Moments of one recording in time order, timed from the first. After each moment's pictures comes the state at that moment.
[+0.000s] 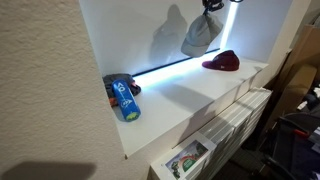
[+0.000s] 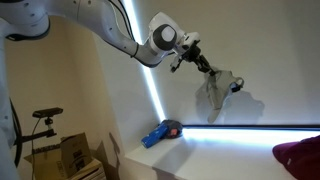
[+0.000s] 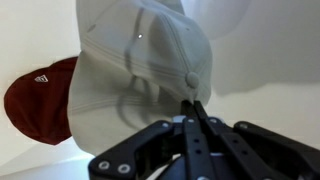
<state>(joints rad) -0.15 0.12 -0.24 -1.98 -0.13 2.80 1.16</state>
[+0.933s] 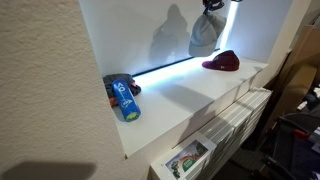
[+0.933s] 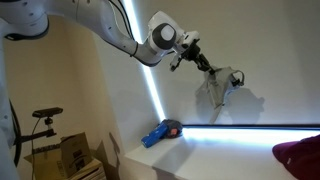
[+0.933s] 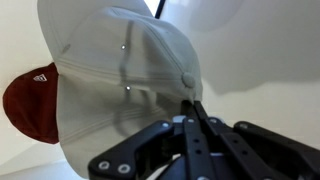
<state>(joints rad) -0.15 0.12 -0.24 -1.98 -0.13 2.80 1.16</state>
